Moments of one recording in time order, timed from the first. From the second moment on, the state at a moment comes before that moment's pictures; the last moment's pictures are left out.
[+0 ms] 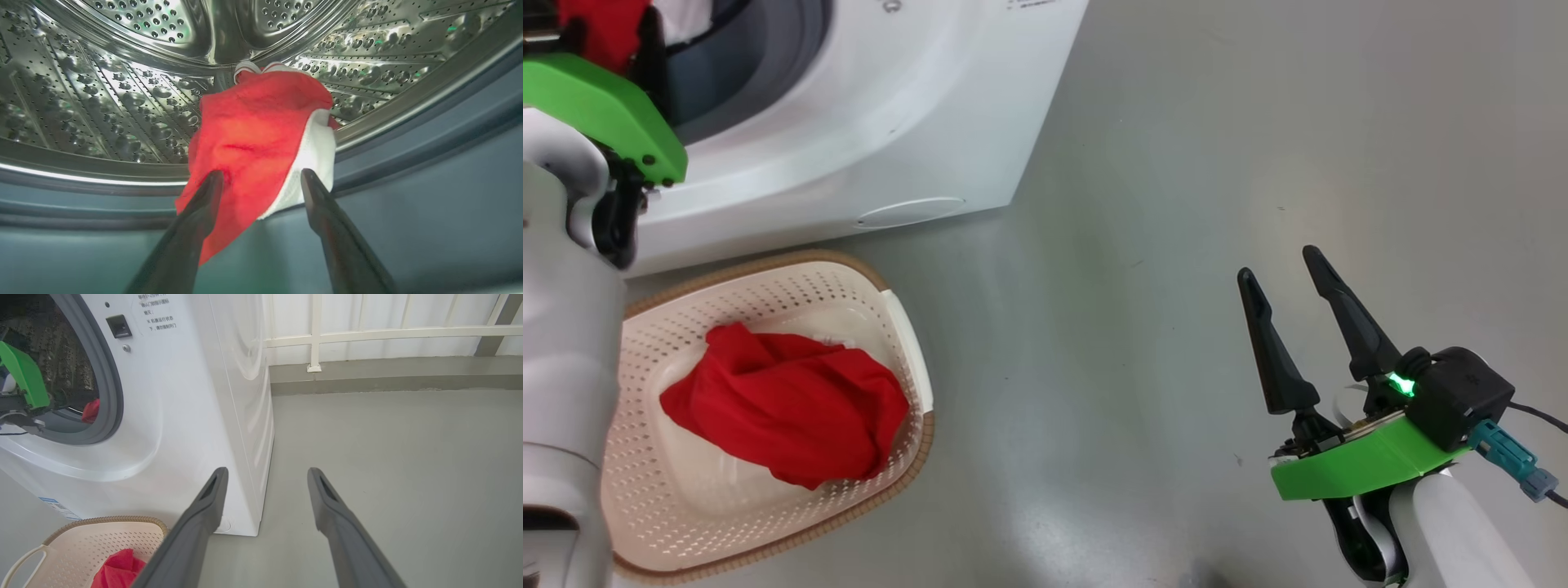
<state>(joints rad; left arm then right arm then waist) -1.27 0.22 -0.16 1.25 -0.43 -0.13 -0.09 -0.21 -0.06 0.14 0.08 0.32 0.12 -0.26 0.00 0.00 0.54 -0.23</state>
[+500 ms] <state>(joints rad) -1.32 0.27 -0.21 1.29 -0.38 -0.04 -0.08 -0.21 -0.06 0.15 0.07 0.35 0.12 -0.26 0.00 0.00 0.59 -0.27</state>
